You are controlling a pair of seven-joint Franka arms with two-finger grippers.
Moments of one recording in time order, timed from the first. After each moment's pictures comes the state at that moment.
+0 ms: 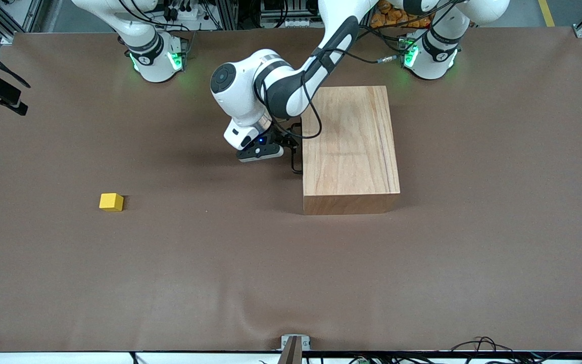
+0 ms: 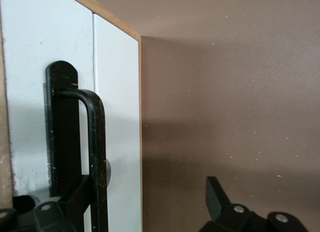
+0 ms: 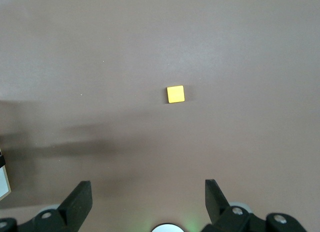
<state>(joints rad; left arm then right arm) -1.14 0.88 0.24 -1.07 0.03 1.73 -0.98 -0.05 -0.01 0.01 -1.41 0.00 1.36 0.05</state>
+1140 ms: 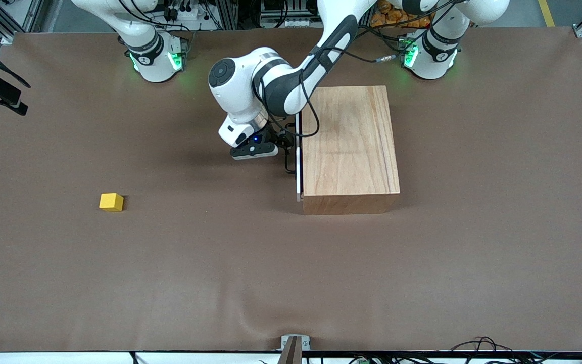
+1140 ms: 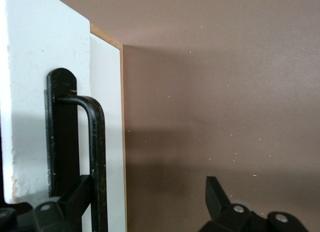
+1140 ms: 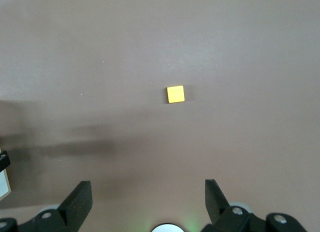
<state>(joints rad) -1.15 0.88 0.24 -1.07 0.03 1.80 -0.98 -0.05 -0.01 0.01 -1.41 0.00 1.36 0.05</state>
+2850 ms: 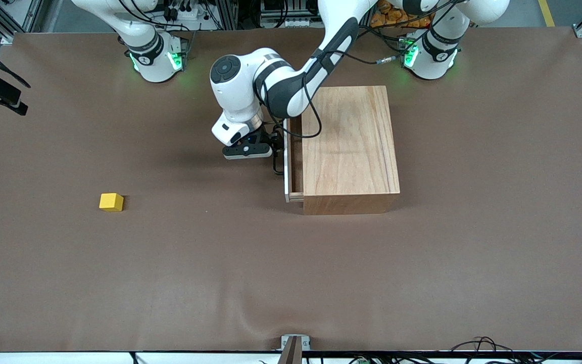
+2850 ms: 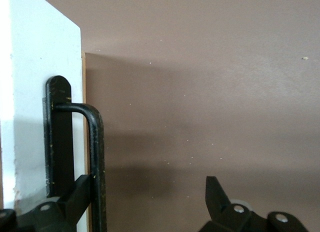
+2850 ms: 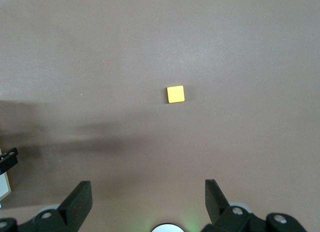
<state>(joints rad) -1.14 0.88 0.24 -1.07 -0.04 1.93 -0.98 -0.05 -0.01 0.01 -1.41 0.00 1.36 0.05</state>
